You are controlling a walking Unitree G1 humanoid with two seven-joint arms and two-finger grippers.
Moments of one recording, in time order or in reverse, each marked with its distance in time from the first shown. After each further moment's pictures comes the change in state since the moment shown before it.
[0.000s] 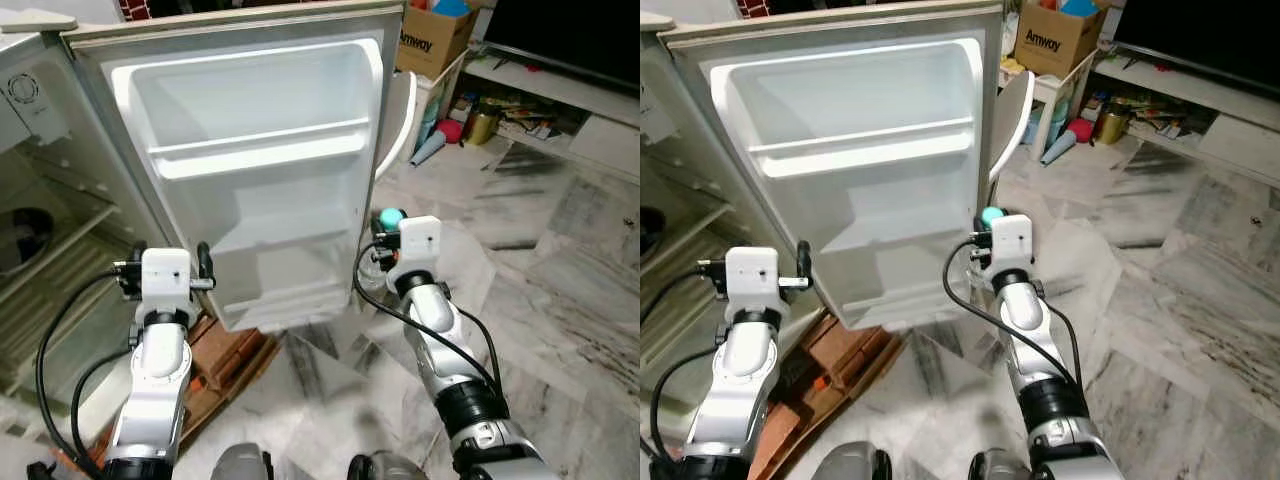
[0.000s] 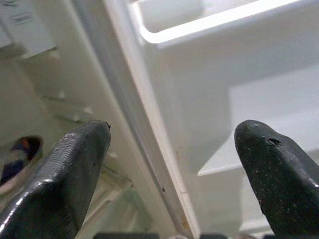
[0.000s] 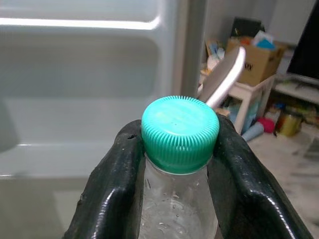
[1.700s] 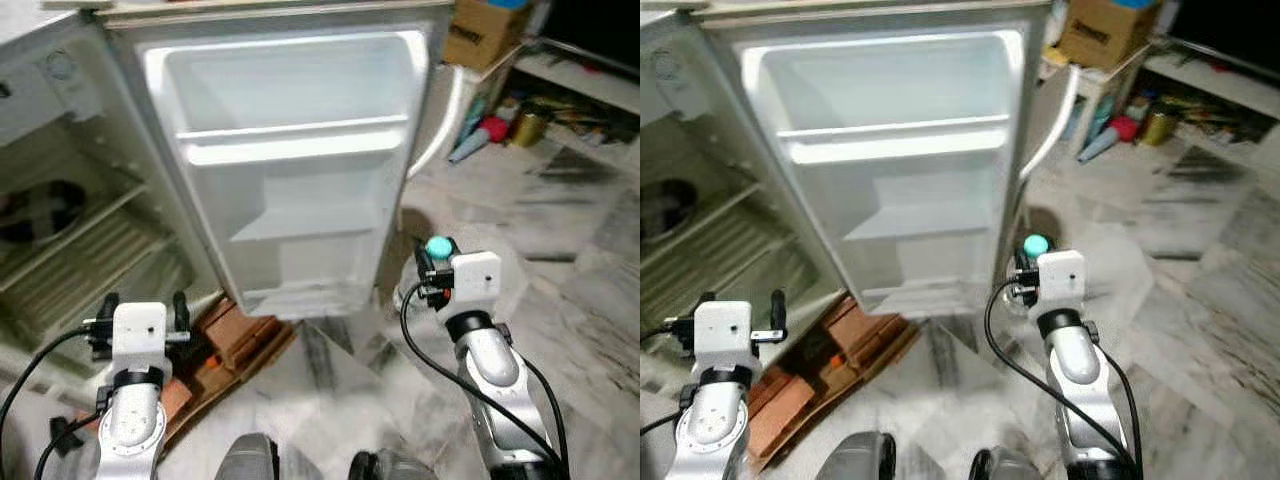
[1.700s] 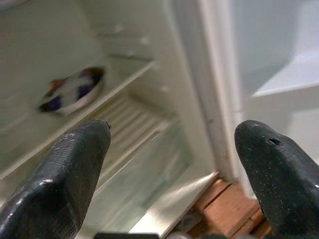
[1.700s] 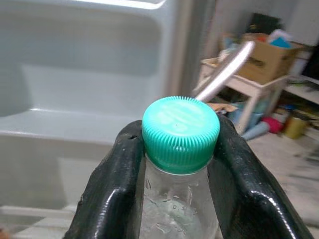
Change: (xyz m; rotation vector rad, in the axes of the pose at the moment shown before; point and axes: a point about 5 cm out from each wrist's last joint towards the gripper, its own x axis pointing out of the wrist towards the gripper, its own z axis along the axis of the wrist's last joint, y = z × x) left arm -0.055 0.025 -0.025 0.025 0.130 0.057; right arm -0.067 -0.038 0.007 -0.058 0.022 -0.069
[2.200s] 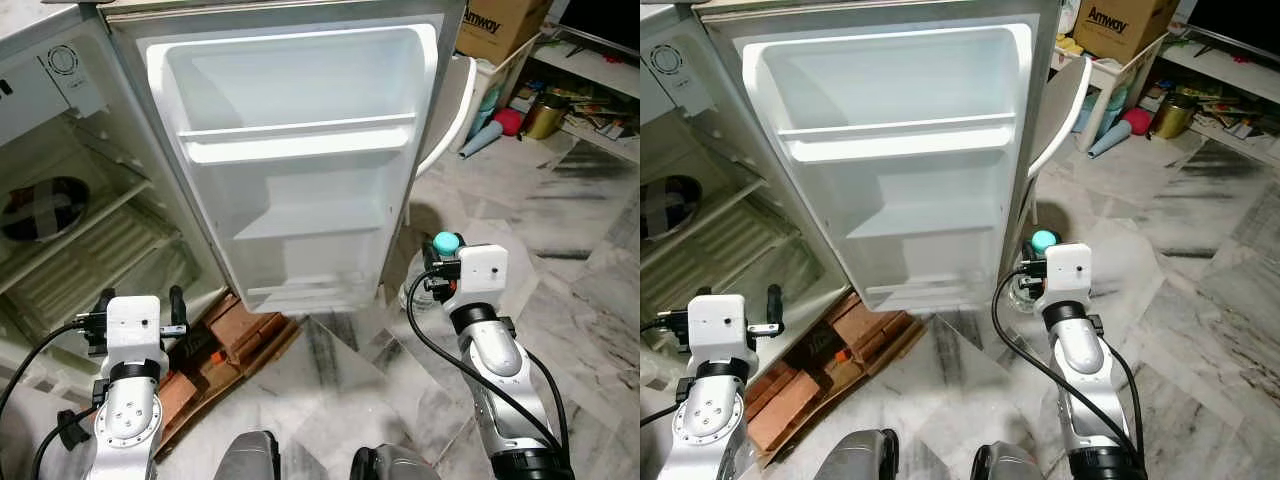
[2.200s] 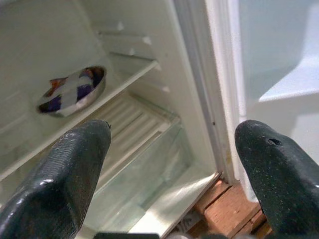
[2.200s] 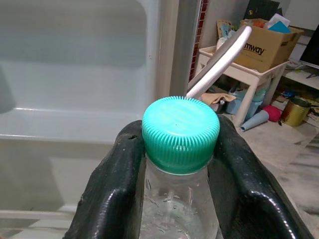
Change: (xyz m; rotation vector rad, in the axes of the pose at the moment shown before) left arm 0.006 0.000 0.006 -0.027 -0.009 -0.014; right arm 0.010 -0.007 0.000 0.015 0.015 -0.035
